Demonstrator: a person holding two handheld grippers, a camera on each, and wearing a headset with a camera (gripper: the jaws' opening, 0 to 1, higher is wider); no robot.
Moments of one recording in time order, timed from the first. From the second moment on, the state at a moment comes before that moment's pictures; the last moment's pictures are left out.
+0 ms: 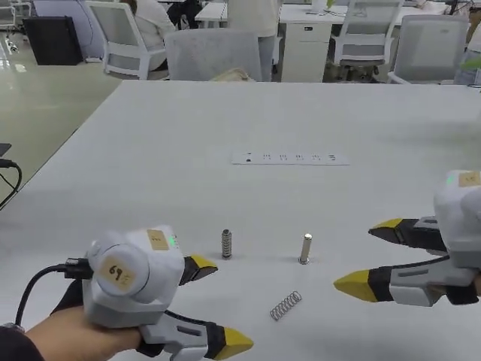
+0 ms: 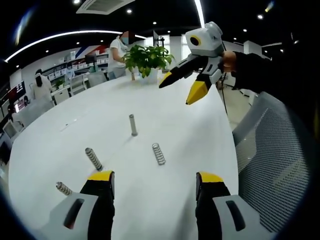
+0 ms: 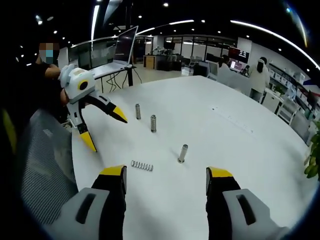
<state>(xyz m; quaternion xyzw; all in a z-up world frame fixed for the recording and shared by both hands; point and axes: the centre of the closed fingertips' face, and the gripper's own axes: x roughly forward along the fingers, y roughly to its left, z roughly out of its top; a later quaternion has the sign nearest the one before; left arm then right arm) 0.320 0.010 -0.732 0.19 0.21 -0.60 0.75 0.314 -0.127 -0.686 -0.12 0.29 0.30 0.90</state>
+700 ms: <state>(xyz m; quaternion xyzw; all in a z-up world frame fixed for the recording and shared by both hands) 0.314 -0.015 -0.749 0.19 0.22 -0.61 0.73 0.289 -0.138 -0.698 -0.09 0.28 0.27 0.92</state>
